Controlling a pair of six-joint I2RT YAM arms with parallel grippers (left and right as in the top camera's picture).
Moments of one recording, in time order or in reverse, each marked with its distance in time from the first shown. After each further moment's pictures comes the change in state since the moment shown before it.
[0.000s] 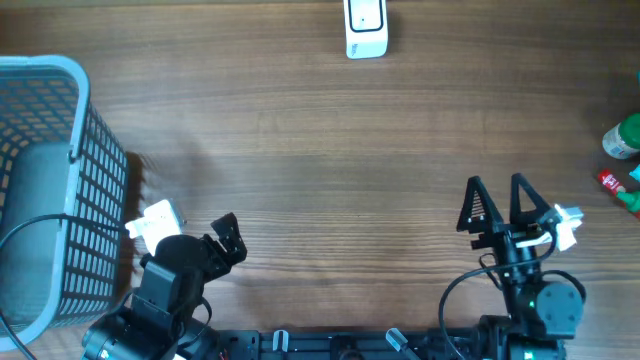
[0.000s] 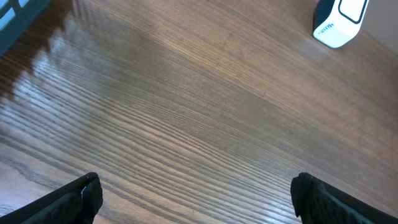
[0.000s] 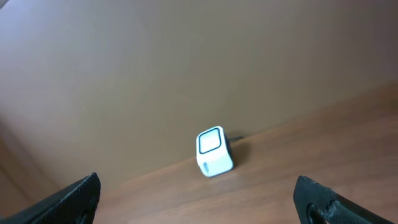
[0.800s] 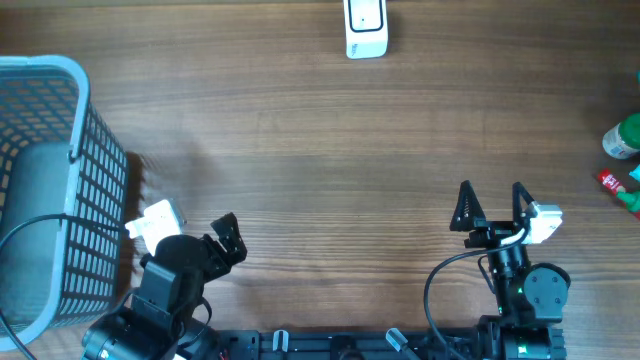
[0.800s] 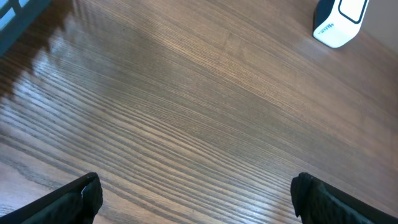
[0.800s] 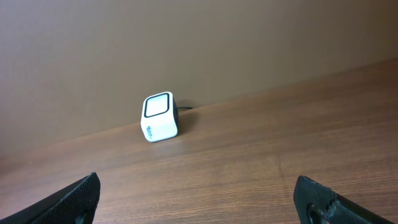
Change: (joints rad) left arm 0.000 0.000 0.000 0.000 0.000 0.000; right arm 0.007 -0.003 -0.073 -0.087 0.084 -0.258
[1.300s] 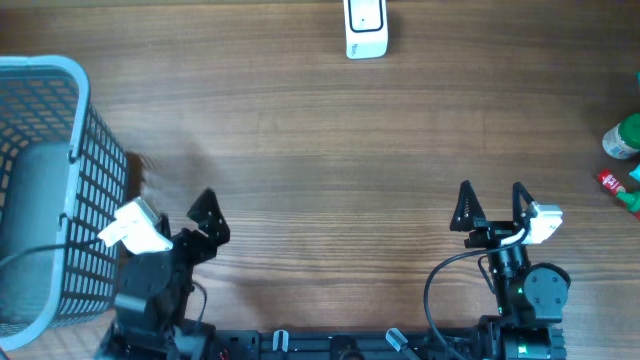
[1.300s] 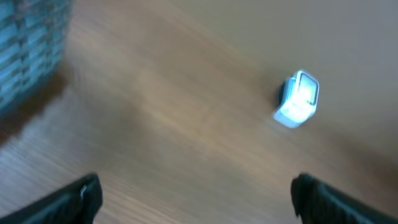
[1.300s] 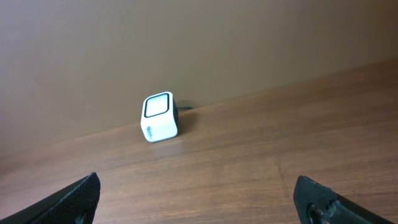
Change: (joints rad) left arm 0.237 -0.200 -0.174 0.384 0.068 0.172; right arm 0.000 0.000 0.000 0.000 0.000 0.000
